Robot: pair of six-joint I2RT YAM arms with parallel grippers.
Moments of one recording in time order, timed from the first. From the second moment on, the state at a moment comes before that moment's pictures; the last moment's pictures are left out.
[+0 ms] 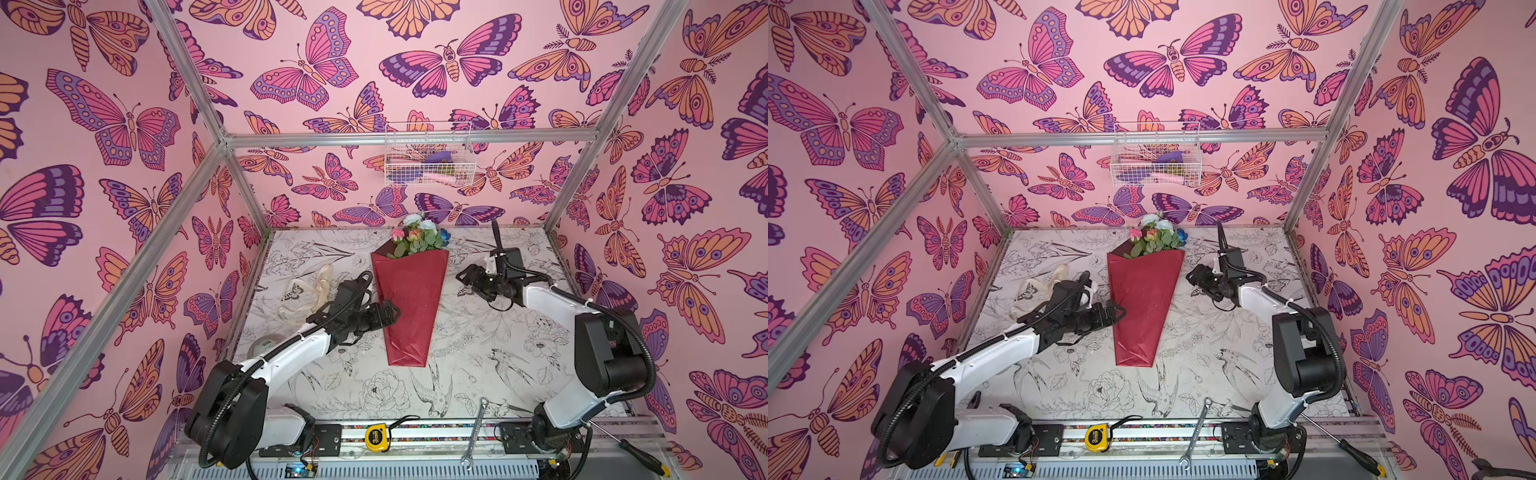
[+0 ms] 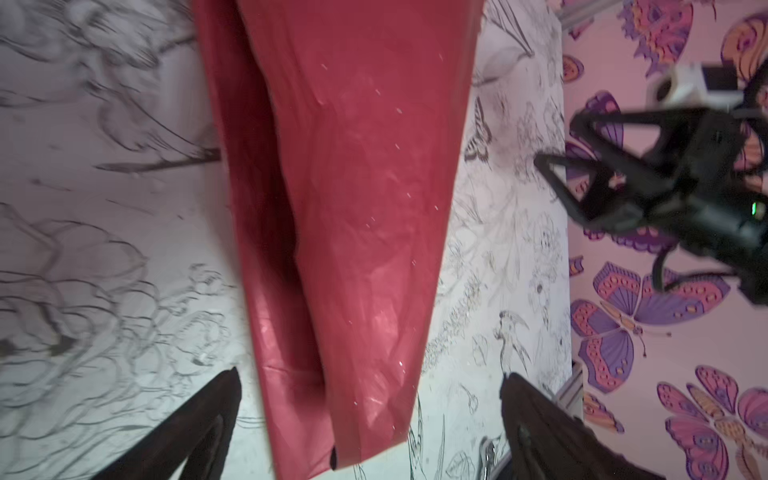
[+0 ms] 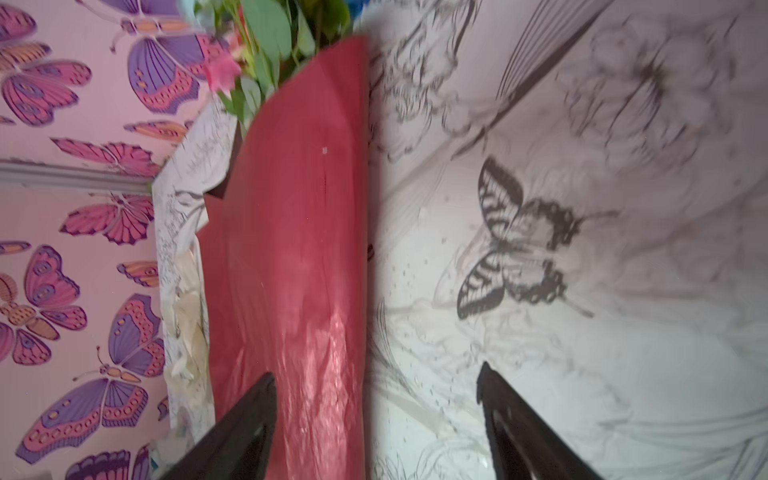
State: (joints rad) left arm -0.45 1.34 0.76 -0.20 0.31 -0.72; right arm 0.24 1.64 0.98 -0.17 -0.32 0.72
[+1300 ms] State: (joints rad) left arm -0.30 2.05 1.23 -0.12 0.45 -0.63; right arm 0.42 2.16 1.43 -0.17 -0.26 0.73
